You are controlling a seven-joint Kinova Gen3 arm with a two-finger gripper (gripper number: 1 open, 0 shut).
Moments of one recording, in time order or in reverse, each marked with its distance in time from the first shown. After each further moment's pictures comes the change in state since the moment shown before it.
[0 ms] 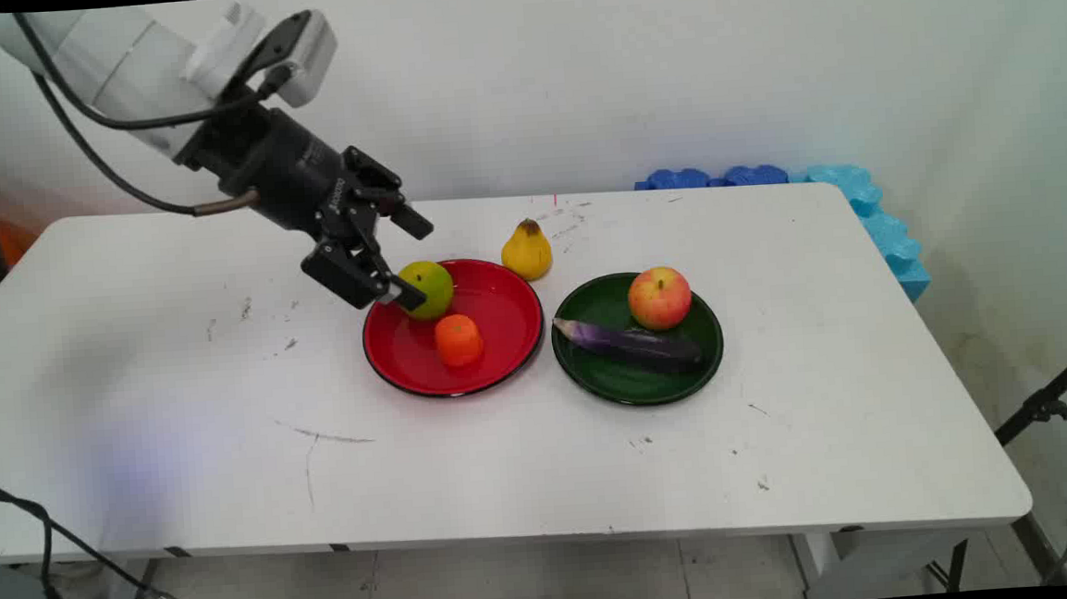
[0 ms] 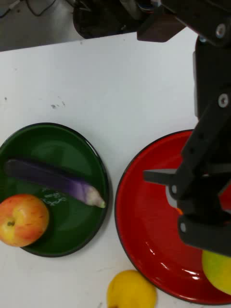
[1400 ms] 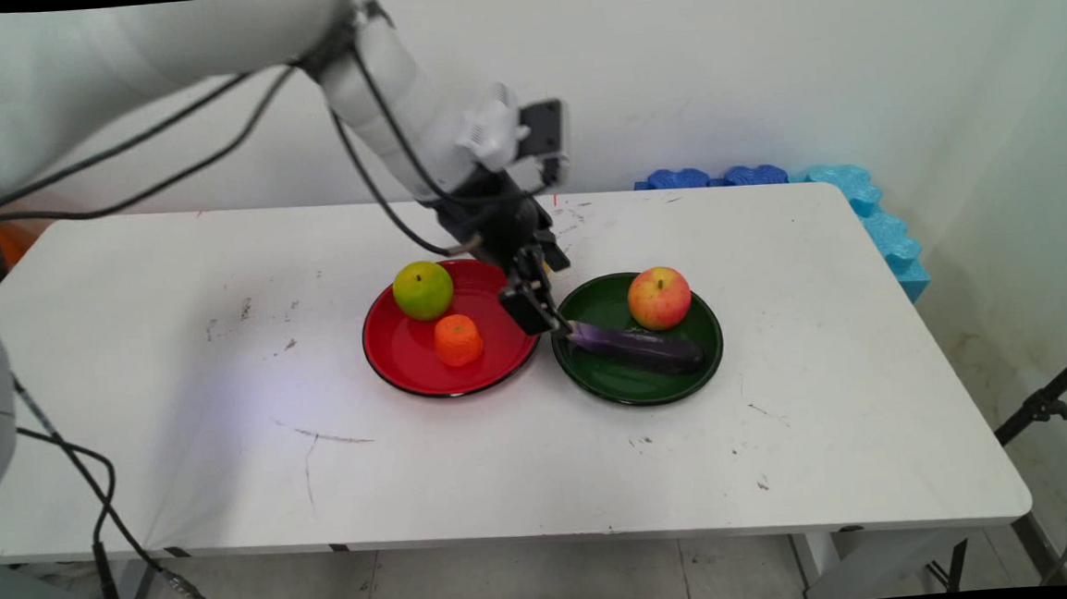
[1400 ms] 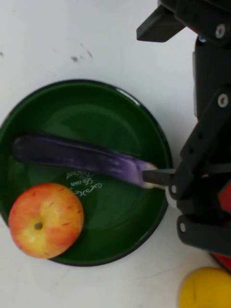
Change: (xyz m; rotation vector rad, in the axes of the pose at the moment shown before) arm 0.093 -0.031 0.160 0.007 -0.164 0.089
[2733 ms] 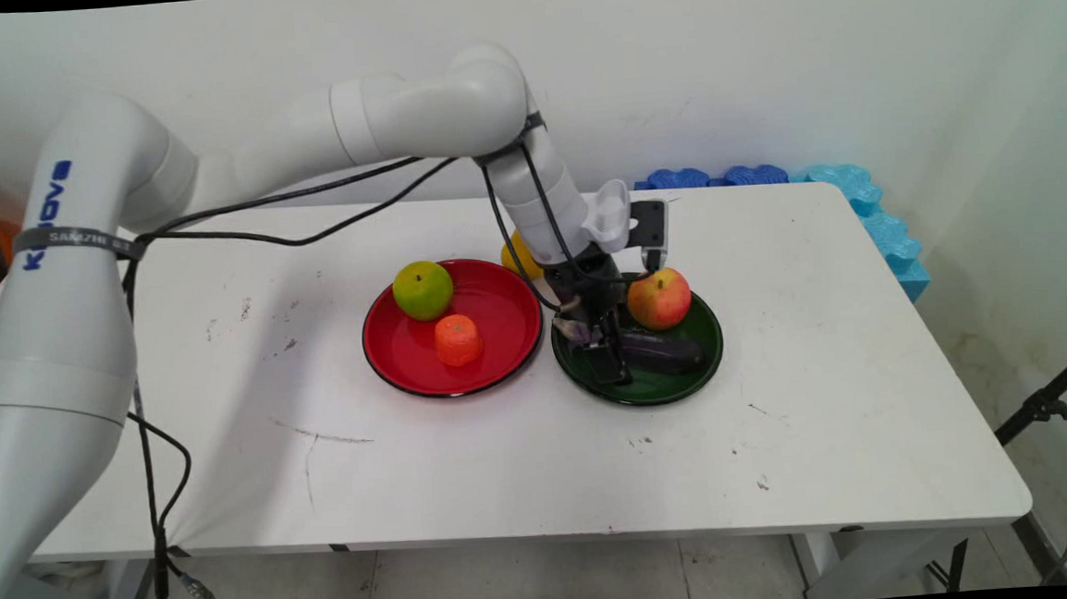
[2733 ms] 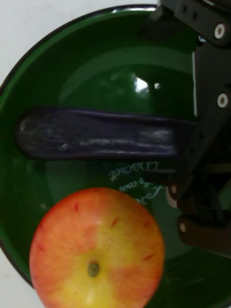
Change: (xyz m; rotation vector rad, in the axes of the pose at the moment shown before) arm 0.037 -0.039 0.149 -0.106 -0.074 0.093
